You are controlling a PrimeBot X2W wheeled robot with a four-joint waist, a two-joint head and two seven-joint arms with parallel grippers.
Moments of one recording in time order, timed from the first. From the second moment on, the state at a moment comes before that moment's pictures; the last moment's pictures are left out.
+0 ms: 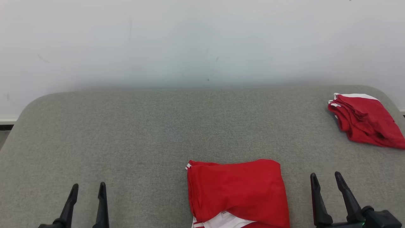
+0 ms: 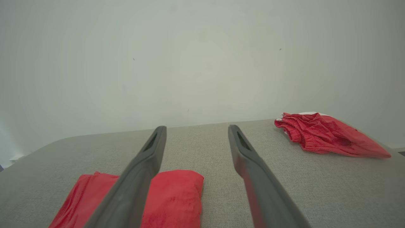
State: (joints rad) left arm 0.07 0.05 0.11 0.07 -0.13 -0.13 -0.26; right arm 0.08 -0.11 0.04 0.06 0.24 0.13 -0.26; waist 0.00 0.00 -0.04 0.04
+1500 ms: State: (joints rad) left arm 0.09 0.11 -0.01 0.05 -0.21 -0.13 -0.26; right arm -0.11 -0.12 0.06 0.34 0.21 0.13 -0.16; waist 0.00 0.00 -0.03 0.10
